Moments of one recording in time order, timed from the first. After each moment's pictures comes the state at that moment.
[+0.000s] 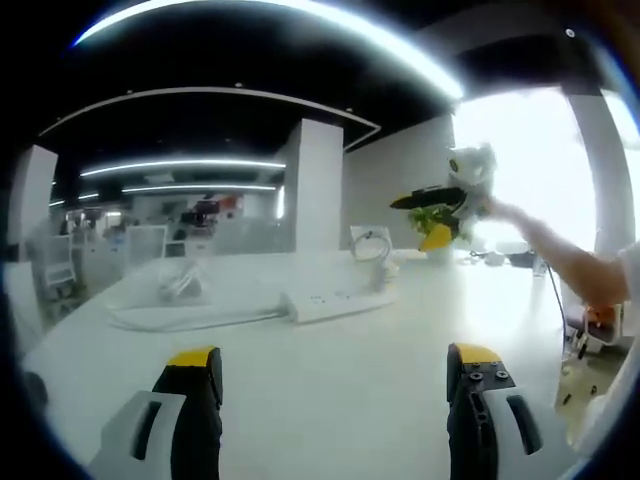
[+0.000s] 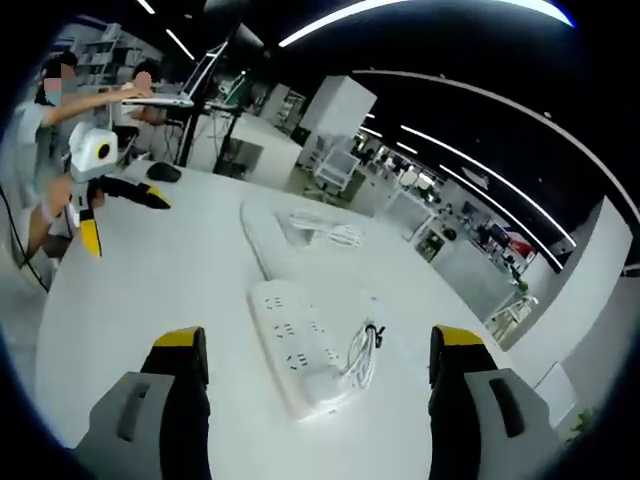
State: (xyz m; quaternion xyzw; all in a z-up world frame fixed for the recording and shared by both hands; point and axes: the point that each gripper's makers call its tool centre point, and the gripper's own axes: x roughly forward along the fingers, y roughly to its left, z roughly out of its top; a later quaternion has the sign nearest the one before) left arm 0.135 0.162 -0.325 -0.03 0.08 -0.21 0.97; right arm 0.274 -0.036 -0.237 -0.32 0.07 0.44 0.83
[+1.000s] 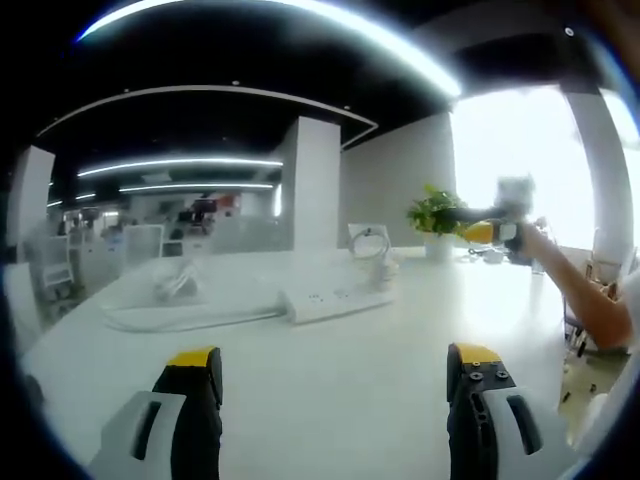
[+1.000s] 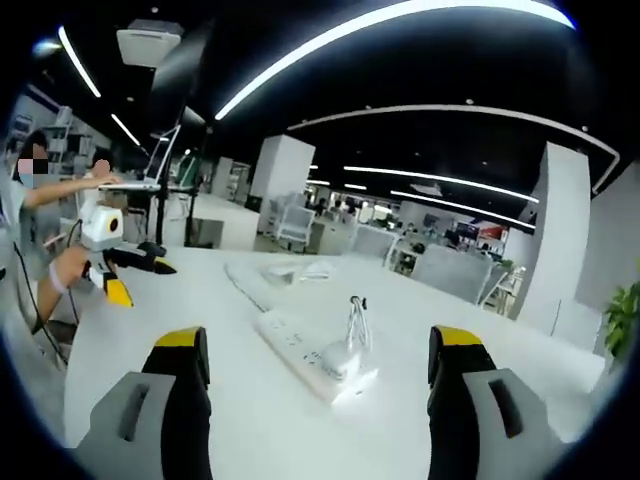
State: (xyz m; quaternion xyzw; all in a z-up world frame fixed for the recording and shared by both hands) left arm 0.139 0.160 -0.327 -0.03 0.09 -0.22 0.97; right arm 0.233 -0.099 -0.232 -0.14 -0.01 0.40 0.90
